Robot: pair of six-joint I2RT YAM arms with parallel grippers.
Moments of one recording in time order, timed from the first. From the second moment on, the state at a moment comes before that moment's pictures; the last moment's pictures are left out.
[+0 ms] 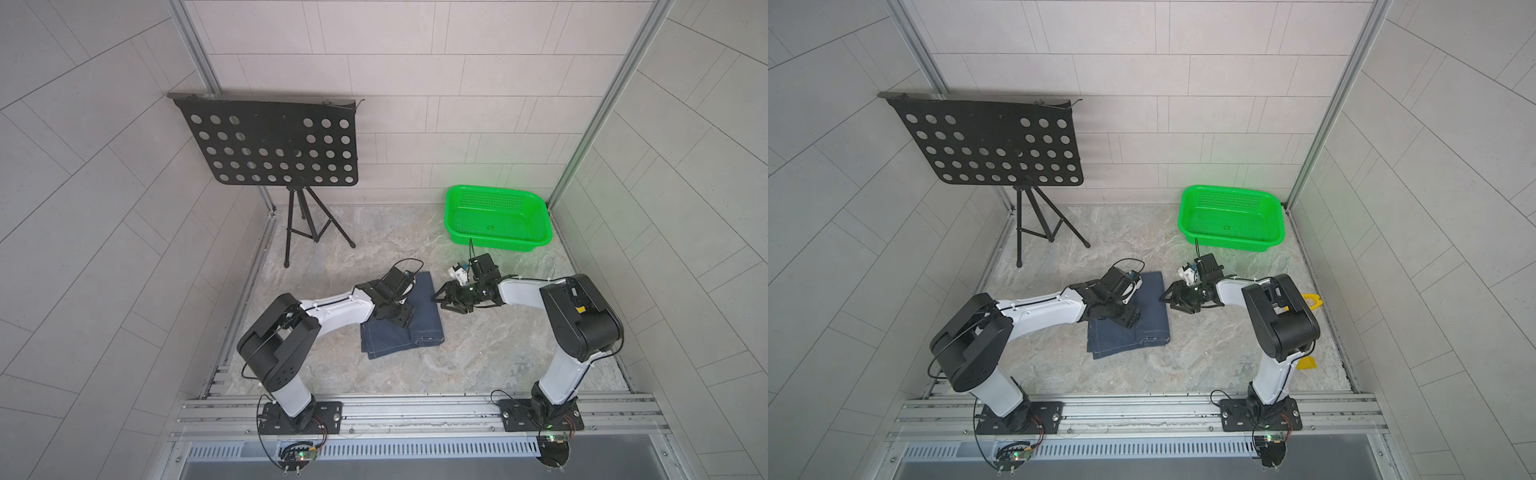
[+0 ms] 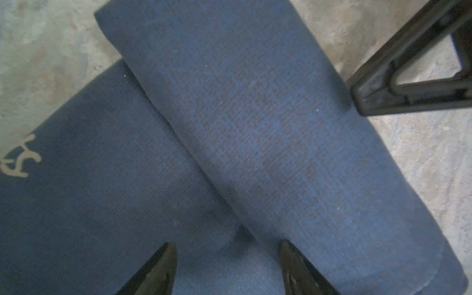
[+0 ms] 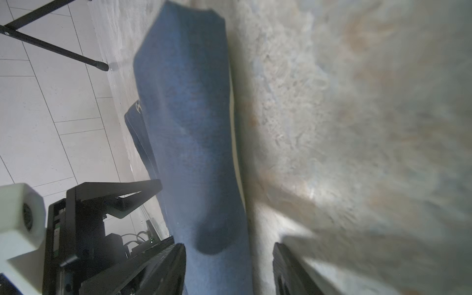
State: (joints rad) left arm -0.74 1.67 0.92 -0.35 0.04 -0.19; right arm 0.30 1.78 0.84 -0.07 -0.78 0.67
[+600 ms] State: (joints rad) left arm -0.74 1.68 0.94 -0.38 0.06 -0.19; right arm 0.32 1.79 0.80 0.07 -0.83 0.75
